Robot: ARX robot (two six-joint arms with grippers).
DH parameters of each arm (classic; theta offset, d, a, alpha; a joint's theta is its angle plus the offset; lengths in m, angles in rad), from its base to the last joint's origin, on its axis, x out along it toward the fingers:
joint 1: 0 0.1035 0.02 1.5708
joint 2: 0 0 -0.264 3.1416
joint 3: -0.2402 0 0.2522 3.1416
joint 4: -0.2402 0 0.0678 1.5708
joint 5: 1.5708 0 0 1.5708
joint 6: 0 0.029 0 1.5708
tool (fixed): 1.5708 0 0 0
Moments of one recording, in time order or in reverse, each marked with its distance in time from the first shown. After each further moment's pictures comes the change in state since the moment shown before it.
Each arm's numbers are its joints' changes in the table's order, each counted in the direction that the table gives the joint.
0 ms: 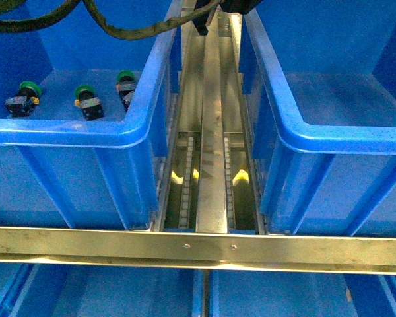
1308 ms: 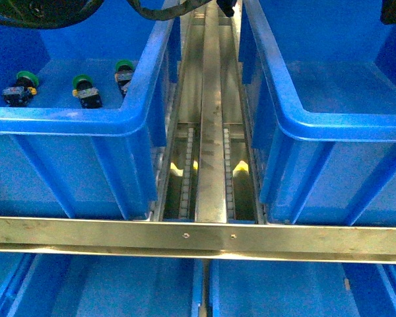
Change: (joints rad) left arm -0.022 -0.075 -0.058 0.112 -0.019 -0.129; right arm 0.499 -0.756 -0.206 0.648 0.399 1.285
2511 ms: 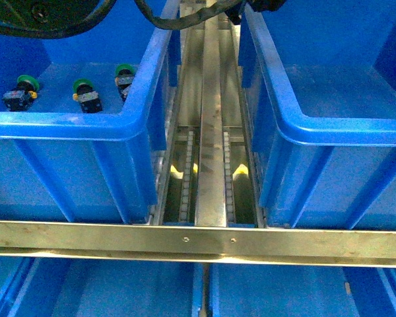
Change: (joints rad) left arm -0.023 0.020 0.012 -0.032 -0.077 0.048; right arm -0.058 0.037 0.019 -0.035 -0.015 -0.028
